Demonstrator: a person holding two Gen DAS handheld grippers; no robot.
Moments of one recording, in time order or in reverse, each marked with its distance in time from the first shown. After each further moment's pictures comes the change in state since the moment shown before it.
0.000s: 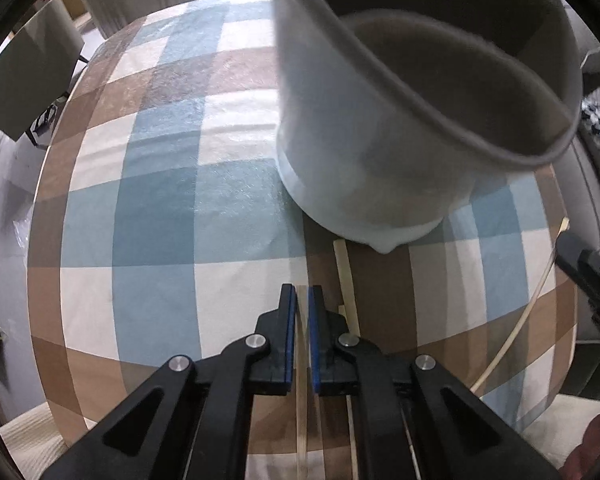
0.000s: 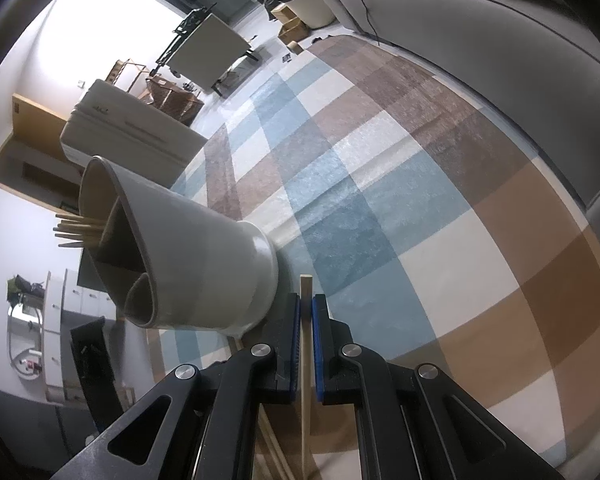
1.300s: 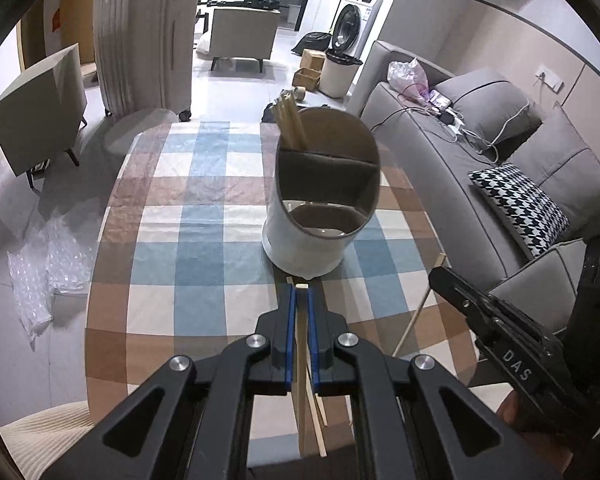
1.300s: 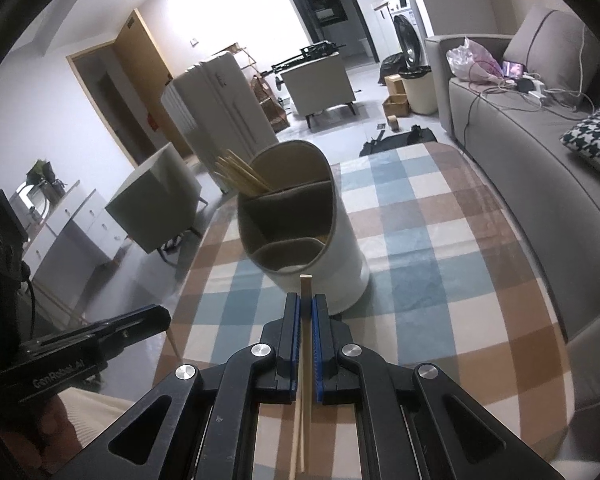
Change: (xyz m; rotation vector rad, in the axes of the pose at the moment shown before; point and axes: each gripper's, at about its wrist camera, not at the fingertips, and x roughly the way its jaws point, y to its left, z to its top) left arm -0.140 0.020 -0.043 0.016 -0.344 -0.193; right arm -0.080 0.093 -0.066 -0.477 -0.208 0.032
